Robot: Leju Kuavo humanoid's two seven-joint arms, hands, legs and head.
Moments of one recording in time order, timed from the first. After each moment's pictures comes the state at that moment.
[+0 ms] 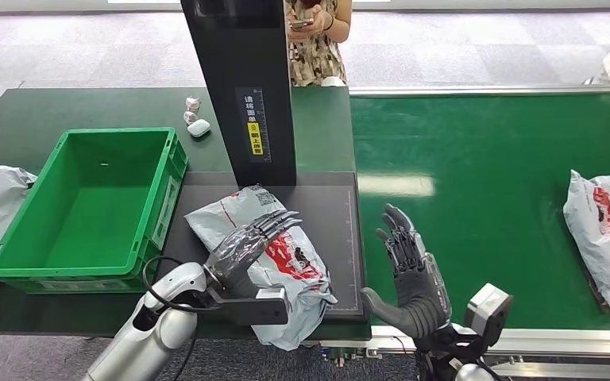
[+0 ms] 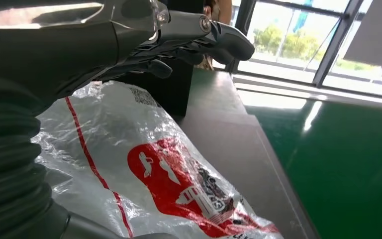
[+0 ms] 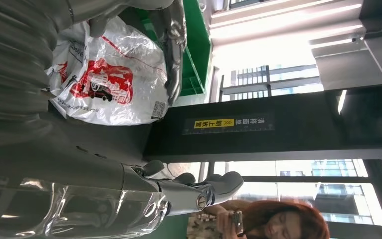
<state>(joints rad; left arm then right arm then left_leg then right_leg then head) -0.33 0.06 -0.56 -1.41 -0.79 -0.15 -0.29 0.11 0.10 0.18 -1.74 -0.15 0.18 -0.37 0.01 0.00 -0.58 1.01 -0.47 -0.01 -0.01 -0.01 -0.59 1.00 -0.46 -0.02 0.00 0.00</state>
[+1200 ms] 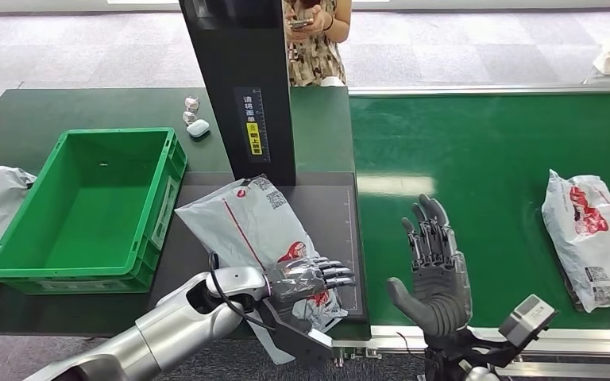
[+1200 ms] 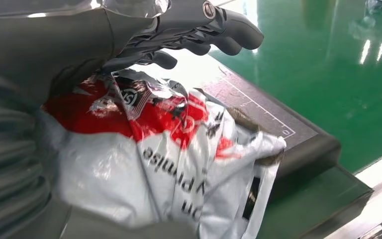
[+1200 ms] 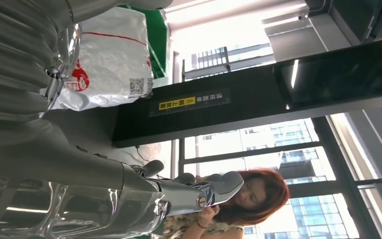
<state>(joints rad) -0.62 0.02 -1.04 -1.08 -0.75 -0.21 -0.34 0.13 0.12 0.16 -1.80 -0.25 0.11 -0.44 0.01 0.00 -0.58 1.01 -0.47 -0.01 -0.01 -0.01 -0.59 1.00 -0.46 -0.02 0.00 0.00</state>
